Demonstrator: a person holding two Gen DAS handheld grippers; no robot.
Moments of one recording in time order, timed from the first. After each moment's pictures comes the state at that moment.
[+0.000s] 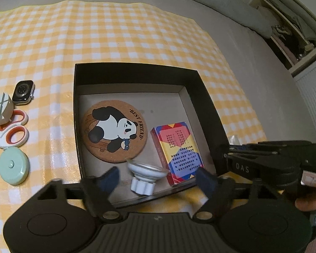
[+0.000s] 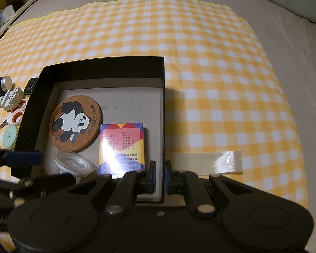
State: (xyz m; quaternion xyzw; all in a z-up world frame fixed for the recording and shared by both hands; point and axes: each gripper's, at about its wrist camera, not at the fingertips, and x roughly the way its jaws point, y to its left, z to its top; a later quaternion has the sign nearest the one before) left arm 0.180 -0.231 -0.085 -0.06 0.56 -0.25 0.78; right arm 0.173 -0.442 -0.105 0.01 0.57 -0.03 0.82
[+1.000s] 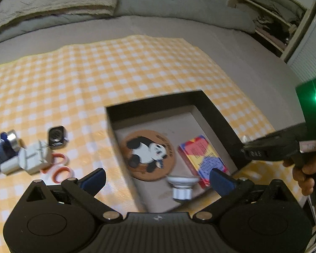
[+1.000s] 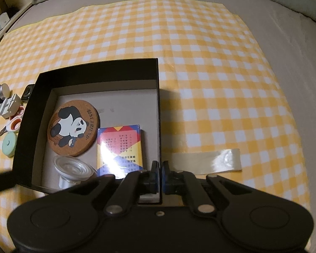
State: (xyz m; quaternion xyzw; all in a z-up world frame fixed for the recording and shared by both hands) left arm 0.174 -0.186 -0.050 0.03 0.48 -0.27 0.83; right arm 0.173 -0.444 -0.103 0.03 0.57 -0.05 0.82
